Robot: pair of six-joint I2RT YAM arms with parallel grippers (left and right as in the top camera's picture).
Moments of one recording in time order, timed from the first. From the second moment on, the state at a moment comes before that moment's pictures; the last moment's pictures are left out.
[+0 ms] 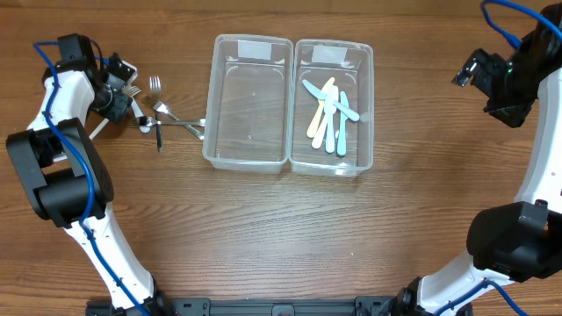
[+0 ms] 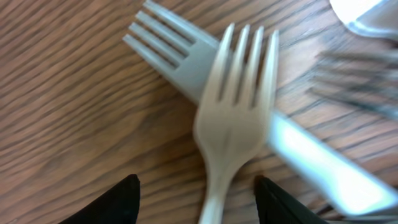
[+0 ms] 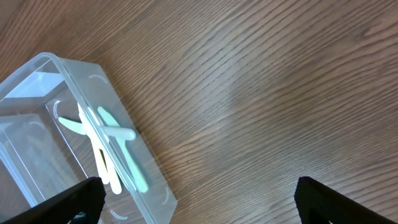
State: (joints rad) left arm 0.30 2.25 1.69 -0.70 -0.01 0.74; right arm -0.32 1.87 2.02 -1.42 -0.17 0.31
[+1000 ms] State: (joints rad) left arm 0.34 2.26 1.69 -0.75 0.16 0.57; right arm -0.32 1.87 2.02 -1.48 -0.17 0.31
